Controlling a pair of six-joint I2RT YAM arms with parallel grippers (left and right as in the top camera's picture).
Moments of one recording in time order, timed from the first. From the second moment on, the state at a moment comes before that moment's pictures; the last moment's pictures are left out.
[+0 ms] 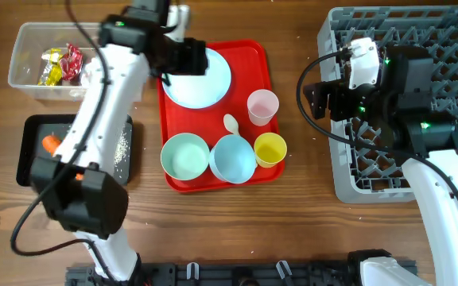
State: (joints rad) left arm -0.27 1.93 1.88 -1.08 0.20 -0.17; right arm 0.08 1.28 1.21 -0.69 -0.34 -0.04
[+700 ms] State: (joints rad) left arm -0.54 2.20 1.88 -1.00 0.15 -0.15; right arm 0.08 1.33 1.21 -0.66 -0.39 -0.03
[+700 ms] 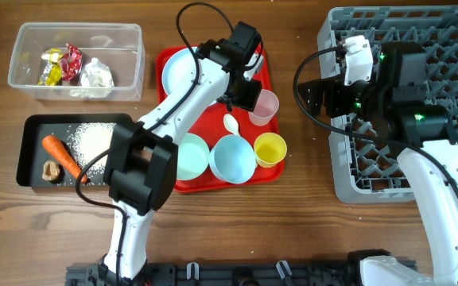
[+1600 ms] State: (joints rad) left arm -0.24 1.99 1.88 -0.82 1.21 -0.15; right arm -0.06 1.39 1.21 -0.34 -1.09 0.12
